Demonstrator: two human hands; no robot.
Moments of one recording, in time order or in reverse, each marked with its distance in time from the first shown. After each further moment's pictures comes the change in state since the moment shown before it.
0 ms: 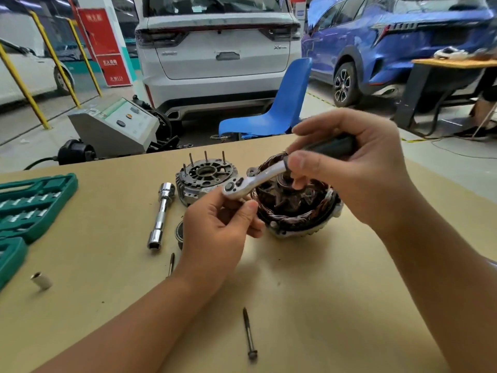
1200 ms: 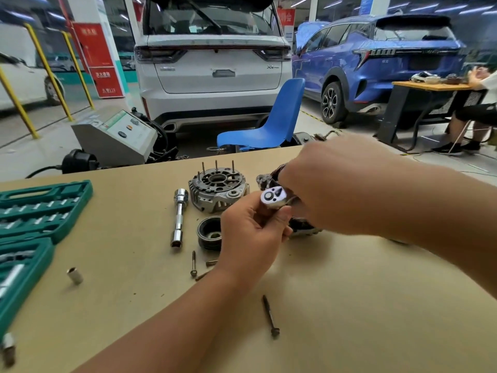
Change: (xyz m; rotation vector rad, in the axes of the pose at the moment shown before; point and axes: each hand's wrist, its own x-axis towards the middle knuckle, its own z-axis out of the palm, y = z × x) left_hand -0.008 0.008 0.010 -0.093 -0.098 0.067; right_hand 0.017 -0.100 0.069 -1.676 -0.714 0.107
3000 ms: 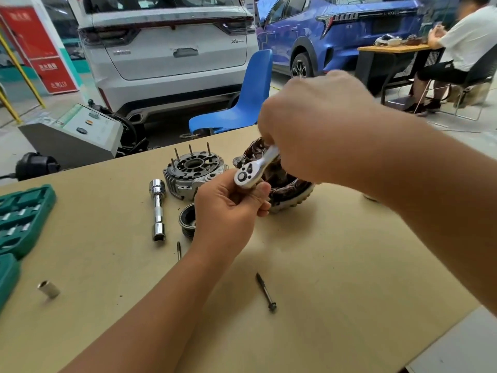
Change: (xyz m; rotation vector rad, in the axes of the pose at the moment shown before) left_hand 0.005 0.004 -0.015 -0.002 -0.065 -0.083; right_hand 0.013 0.000 -0.001 -0.024 0.094 0.226
